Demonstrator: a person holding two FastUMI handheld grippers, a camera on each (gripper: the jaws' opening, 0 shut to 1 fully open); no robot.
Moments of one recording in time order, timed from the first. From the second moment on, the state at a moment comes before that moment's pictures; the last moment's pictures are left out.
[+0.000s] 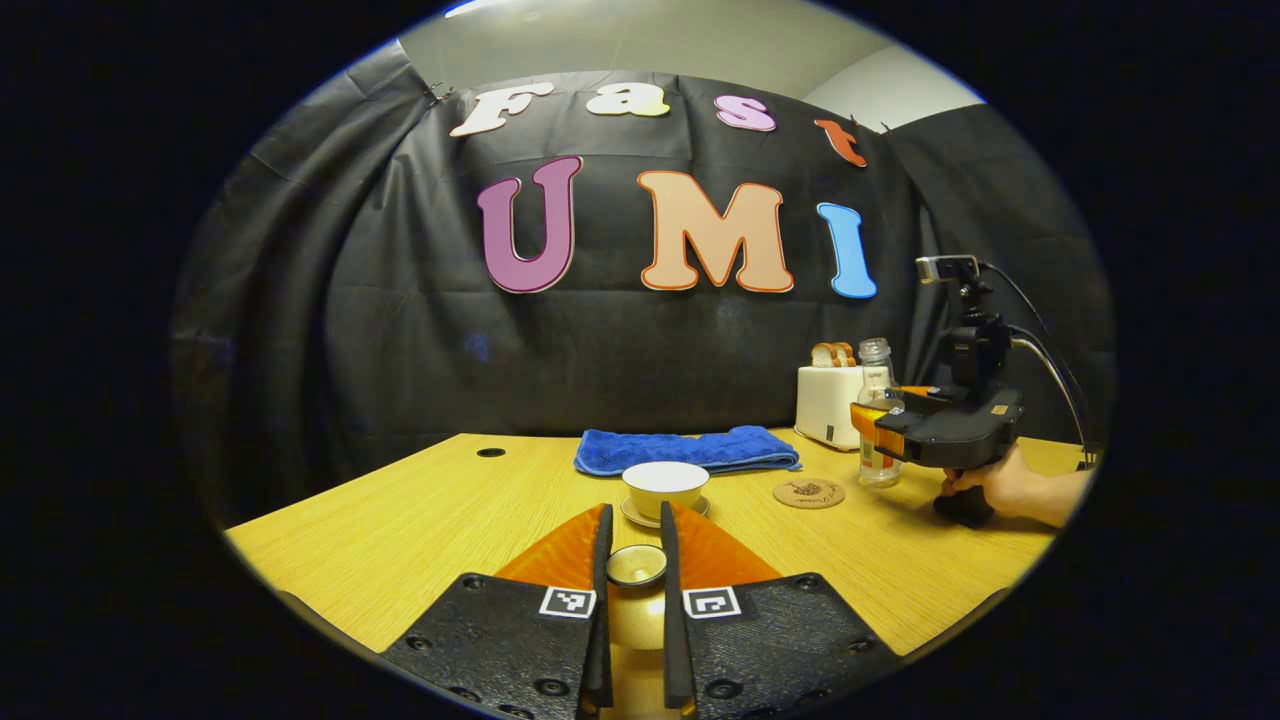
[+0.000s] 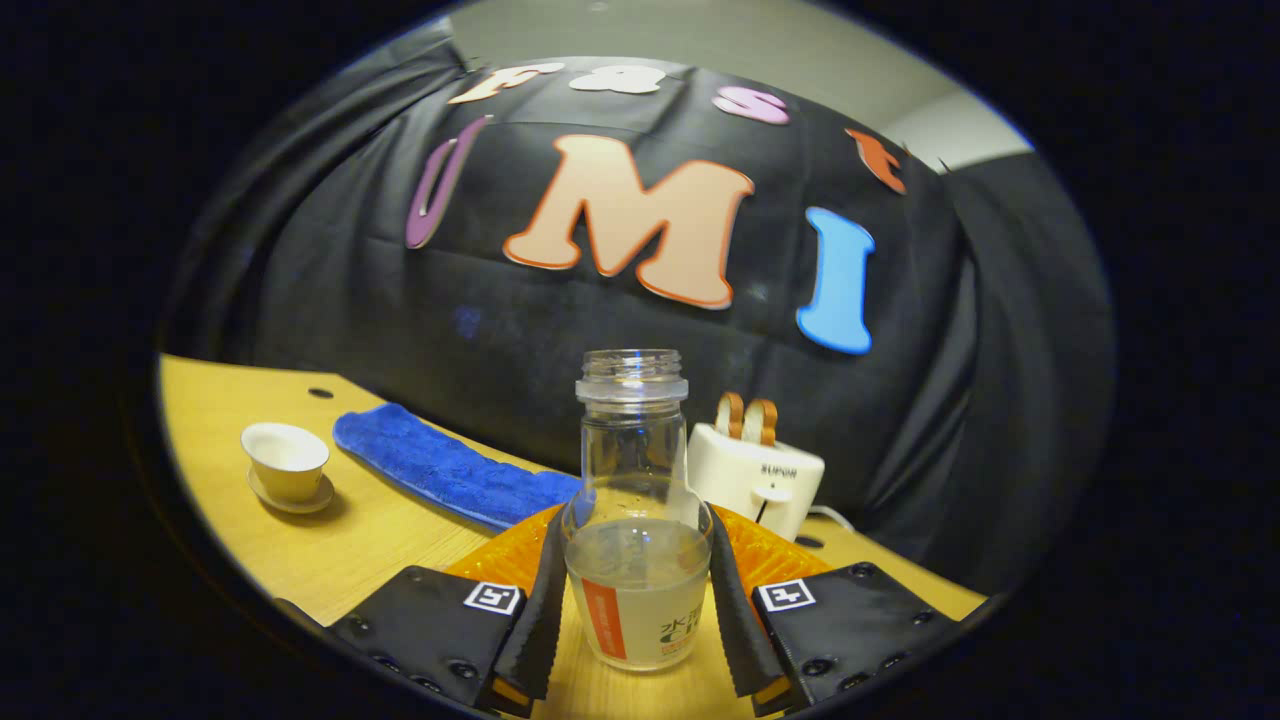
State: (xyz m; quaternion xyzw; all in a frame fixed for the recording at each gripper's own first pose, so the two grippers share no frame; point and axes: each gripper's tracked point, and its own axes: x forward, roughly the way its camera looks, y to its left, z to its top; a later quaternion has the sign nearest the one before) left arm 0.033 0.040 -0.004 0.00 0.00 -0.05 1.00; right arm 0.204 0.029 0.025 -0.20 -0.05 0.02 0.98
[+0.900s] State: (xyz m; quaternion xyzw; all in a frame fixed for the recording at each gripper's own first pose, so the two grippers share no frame) left arm 0.041 0.100 -0.007 -0.01 0.00 -0.04 1.00; right arm 0.227 0.180 -0.035 -0.69 -0.06 0.14 0.71
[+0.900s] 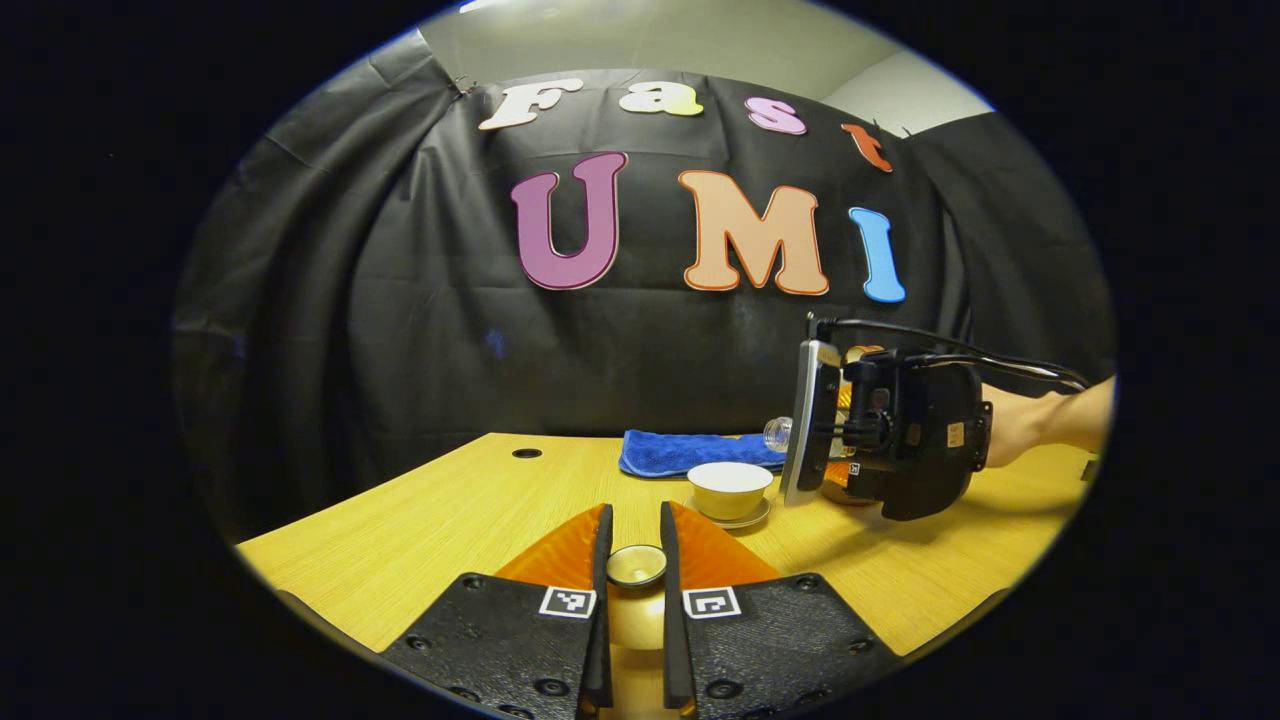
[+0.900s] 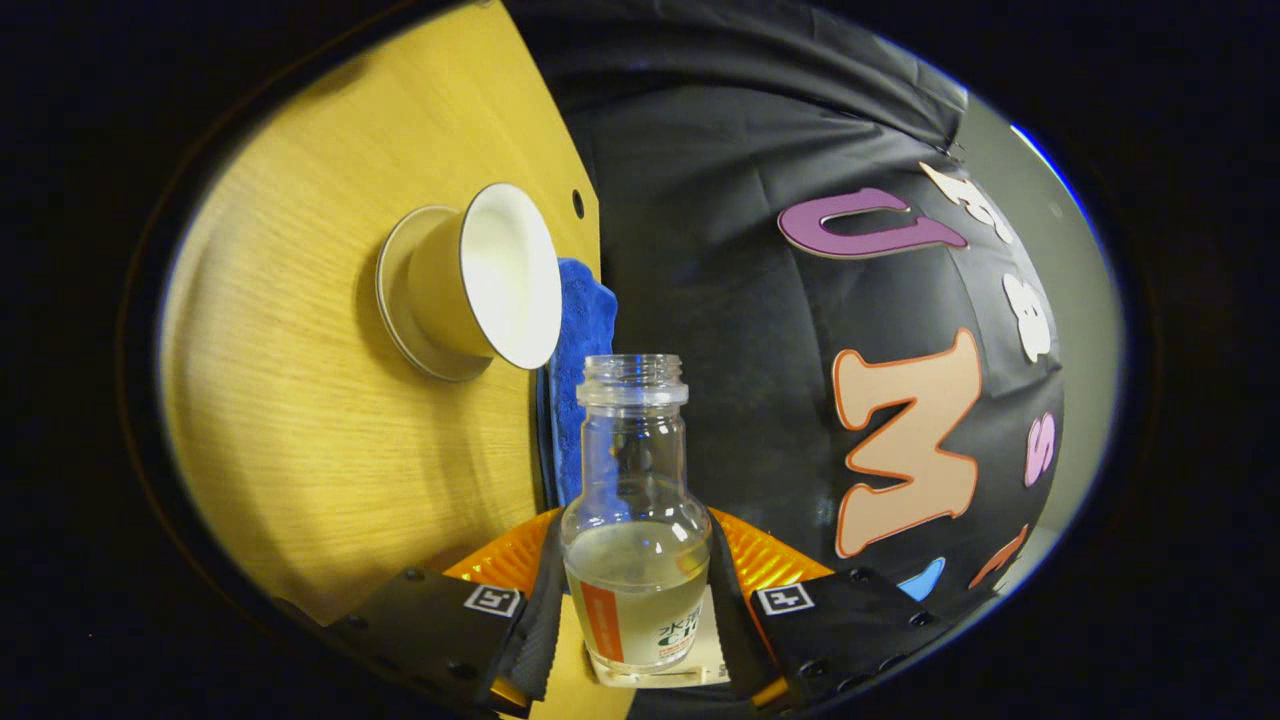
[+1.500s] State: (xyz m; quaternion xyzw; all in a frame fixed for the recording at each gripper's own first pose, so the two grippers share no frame) left arm 0.041 0.100 -0.007 -0.01 0.00 -0.04 1.00; right arm 0.229 0.197 -0.014 -0.79 -0.09 0.15 0.58
